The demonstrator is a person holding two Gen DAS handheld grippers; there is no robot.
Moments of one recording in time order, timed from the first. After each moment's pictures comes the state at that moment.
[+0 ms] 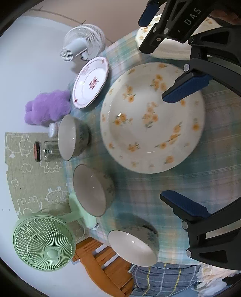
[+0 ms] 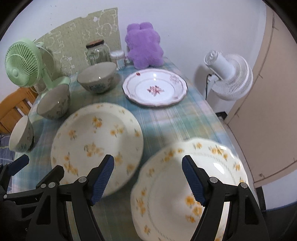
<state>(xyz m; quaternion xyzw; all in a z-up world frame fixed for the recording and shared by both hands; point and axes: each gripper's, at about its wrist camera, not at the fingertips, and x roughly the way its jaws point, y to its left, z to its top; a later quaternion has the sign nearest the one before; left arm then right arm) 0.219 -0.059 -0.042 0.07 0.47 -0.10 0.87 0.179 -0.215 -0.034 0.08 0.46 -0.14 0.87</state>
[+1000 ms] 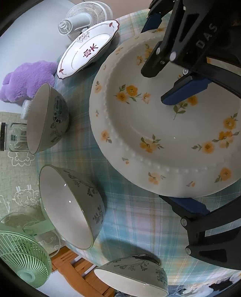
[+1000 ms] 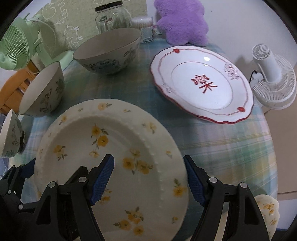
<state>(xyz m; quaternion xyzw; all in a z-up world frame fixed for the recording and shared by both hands) 0.293 -0.076 -0.116 0.04 0.54 -0.06 0.84 0.306 -0.208 -0.112 0.07 0.54 -0.05 0.84</state>
